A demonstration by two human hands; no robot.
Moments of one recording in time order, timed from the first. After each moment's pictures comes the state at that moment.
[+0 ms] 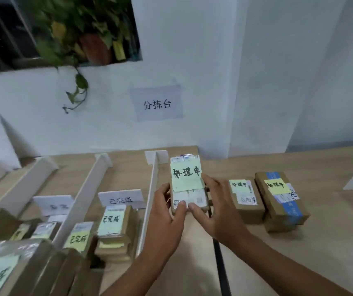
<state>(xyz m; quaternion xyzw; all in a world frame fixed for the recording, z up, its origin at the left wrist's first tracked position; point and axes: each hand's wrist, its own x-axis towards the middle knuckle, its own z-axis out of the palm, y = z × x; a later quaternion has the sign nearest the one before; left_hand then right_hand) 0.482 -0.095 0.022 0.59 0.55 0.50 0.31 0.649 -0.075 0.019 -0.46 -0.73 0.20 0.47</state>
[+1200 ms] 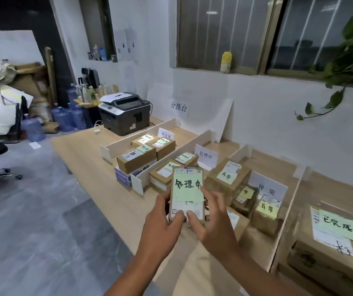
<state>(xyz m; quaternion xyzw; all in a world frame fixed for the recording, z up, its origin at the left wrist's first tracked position) -0.169 -0.538 0.040 0.36 0.75 0.54 0.11 -0.054 -0.418 0.032 -0.21 -0.81 0.38 0.39</state>
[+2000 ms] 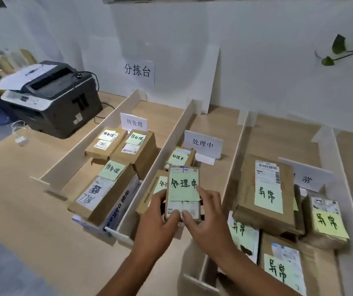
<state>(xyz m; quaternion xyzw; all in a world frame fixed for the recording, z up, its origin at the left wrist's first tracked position) -0.490 -0.294 -0.040 0.43 0.73 0.44 0.29 -0.345 -0.219 -0.068 -0.42 -0.75 0.38 0.35</state>
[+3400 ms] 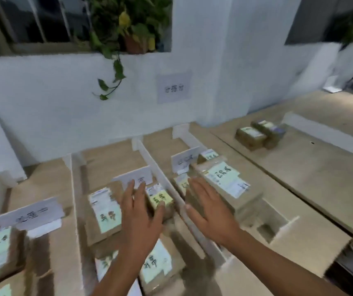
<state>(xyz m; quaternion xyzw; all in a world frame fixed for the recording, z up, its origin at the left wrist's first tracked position) -0.232 -0.207 0.013 0.75 0.48 0.38 0.26 -0.032 -0.283 0.018 -0.69 -0.65 0.05 0.31</state>
